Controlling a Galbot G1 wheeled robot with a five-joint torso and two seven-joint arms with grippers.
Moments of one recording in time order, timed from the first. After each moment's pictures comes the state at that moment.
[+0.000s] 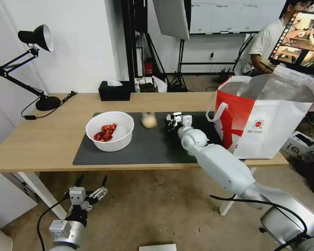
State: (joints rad) left arm 1.73 -1.22 -0.56 -2.05 -0.33 -0.15 -0.07; right arm -0.39 1.17 -0.29 1.35 0.79 -0.29 0.31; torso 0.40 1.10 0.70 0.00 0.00
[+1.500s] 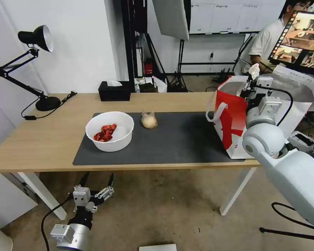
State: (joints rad) left arm 1.79 -1.25 -0.53 -2.16 -0.32 -0.16 -0.06; right arm -0.61 0.75 0.08 1.89 0.70 -0.21 0.74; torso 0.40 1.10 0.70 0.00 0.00
